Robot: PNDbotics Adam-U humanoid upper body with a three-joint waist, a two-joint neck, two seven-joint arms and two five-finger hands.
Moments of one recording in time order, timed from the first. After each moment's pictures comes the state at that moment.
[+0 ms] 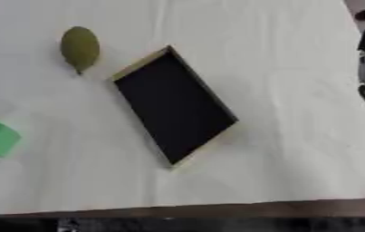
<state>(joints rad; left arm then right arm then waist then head) -0.42 0.95 -0.13 -1.61 -0.39 -0.39 -0.71 -0.12 -0.47 -0.13 -1.99 0.12 -0.40 -0.22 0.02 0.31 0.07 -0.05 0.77</state>
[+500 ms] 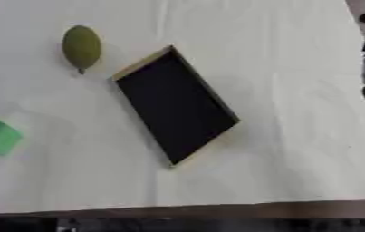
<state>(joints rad) -0.42 0.91 -0.14 -1.60 -0.36 -0.37 -0.73 -0.12 -0.45 -0.13 -1.99 0.11 -0.39 -0.22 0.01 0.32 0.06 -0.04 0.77</state>
